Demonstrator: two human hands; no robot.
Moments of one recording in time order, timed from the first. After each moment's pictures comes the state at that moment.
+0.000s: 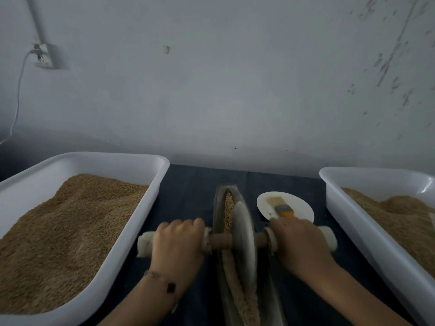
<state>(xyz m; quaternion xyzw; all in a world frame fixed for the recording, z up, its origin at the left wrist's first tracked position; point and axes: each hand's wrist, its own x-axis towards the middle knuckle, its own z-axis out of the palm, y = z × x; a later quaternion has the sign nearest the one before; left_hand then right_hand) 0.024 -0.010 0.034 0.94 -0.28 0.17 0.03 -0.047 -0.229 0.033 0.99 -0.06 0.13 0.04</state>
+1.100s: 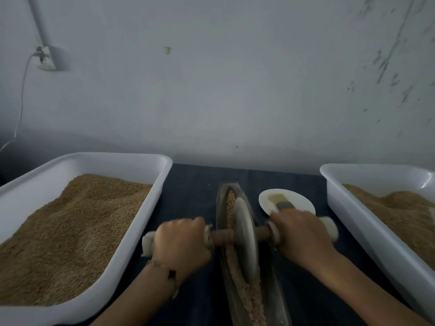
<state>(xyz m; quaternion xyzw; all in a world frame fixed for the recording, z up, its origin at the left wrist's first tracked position) 0.032 -0.007 0.035 0.95 -0.27 0.12 0.03 -0.043 -0.234 0.038 0.99 -0.03 0.16 0.04</state>
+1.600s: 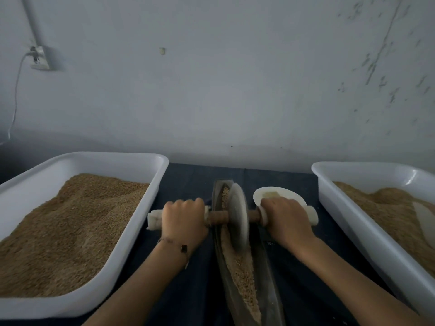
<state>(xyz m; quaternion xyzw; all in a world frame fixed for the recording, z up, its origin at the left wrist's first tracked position) 0.055 -0.026 0.037 0.94 -0.27 0.20 0.03 -0.016 -0.243 0.024 0.98 -0.06 0.20 0.04</state>
